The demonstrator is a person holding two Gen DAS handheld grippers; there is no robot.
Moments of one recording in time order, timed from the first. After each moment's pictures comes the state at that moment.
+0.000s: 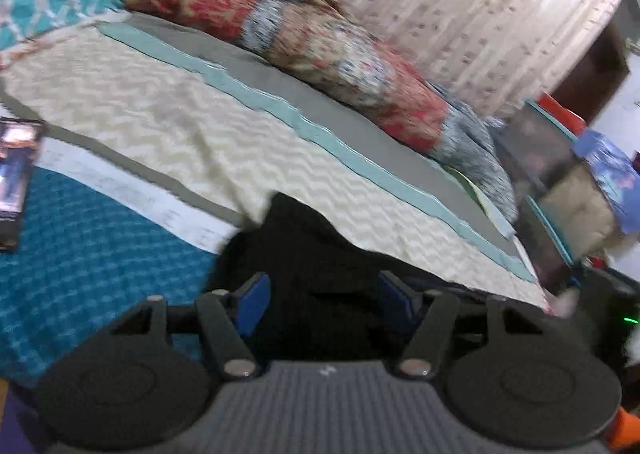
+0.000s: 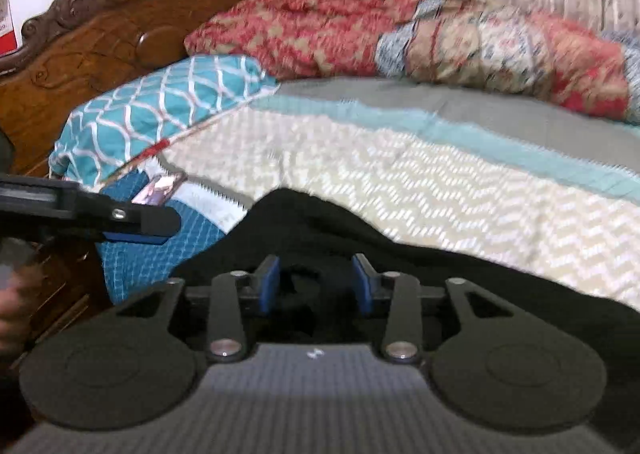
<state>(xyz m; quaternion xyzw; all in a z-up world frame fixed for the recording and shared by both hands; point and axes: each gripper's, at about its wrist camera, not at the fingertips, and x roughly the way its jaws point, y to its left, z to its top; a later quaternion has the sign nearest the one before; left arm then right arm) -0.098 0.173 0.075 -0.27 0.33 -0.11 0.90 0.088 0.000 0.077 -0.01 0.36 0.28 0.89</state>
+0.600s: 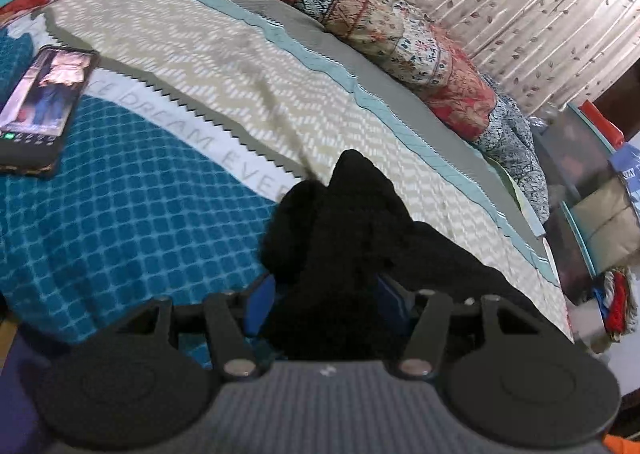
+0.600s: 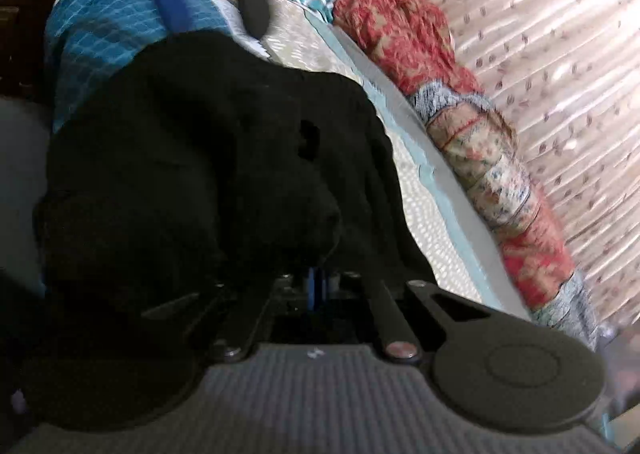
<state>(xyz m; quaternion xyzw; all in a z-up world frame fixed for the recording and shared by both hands) -0.105 0.197 0.040 -0.30 0.38 -0.05 0.87 0.011 0.050 -0.003 -0.39 0.26 0.22 0.85</state>
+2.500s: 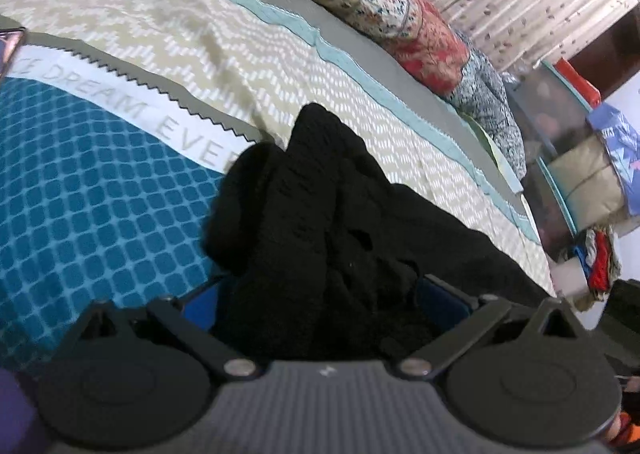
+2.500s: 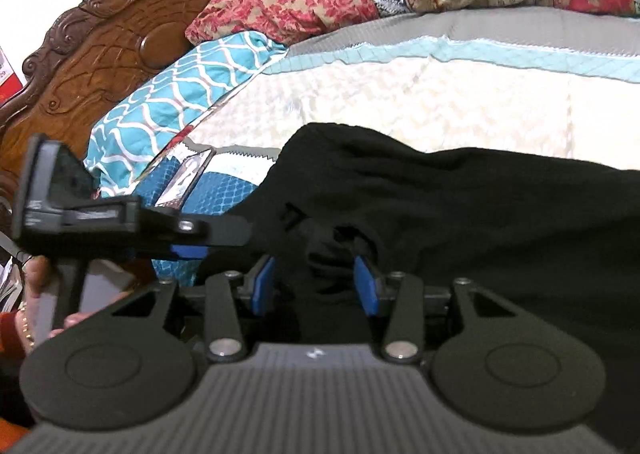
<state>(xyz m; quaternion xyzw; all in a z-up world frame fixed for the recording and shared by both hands) -0.067 0.177 0.014 -0.29 0.42 -0.13 0.85 0.020 -0.035 0.069 0.09 0.42 0.31 0.85</state>
